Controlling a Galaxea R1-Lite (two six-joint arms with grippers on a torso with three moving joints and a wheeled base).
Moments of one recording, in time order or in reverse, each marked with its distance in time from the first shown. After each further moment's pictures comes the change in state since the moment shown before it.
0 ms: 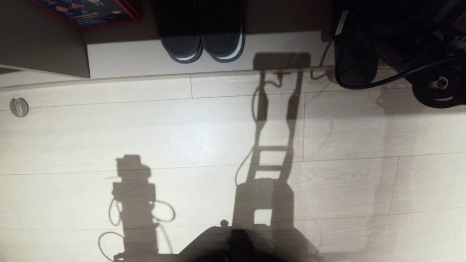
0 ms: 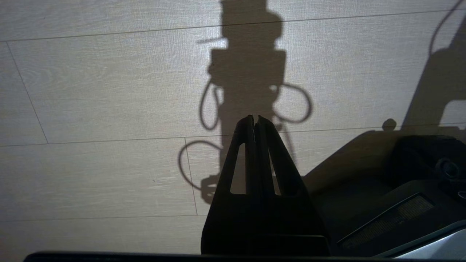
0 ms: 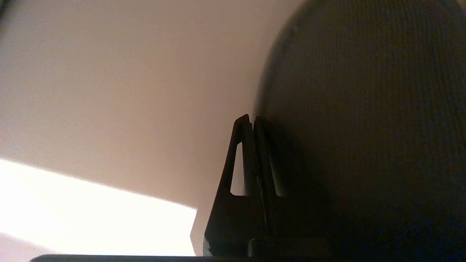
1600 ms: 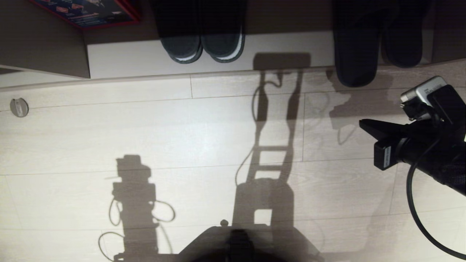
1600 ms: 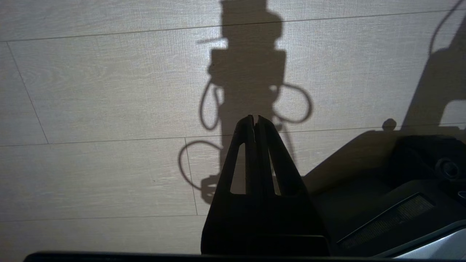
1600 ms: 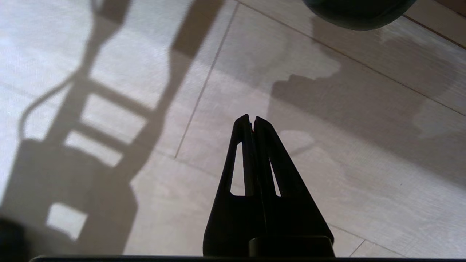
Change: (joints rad) left arm 0.000 0.000 0.000 0.000 0.000 0.000; right arm 0.030 -0.513 0.989 0.040 -0.080 -0.084
